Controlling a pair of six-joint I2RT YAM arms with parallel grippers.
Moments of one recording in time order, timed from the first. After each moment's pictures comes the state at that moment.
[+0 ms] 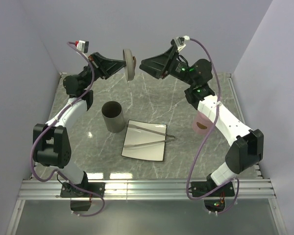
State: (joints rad) left arm -0.15 1.61 1.22 1.28 0.86 -1.48; right arm 0.46 1.56 1.46 0.61 -0.75 1.44
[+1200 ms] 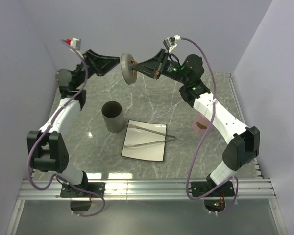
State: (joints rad) left arm -0.10 1.55 1.24 1.05 0.86 -1.25; right arm 0.51 1.61 1.53 0.45 -0.72 1.30
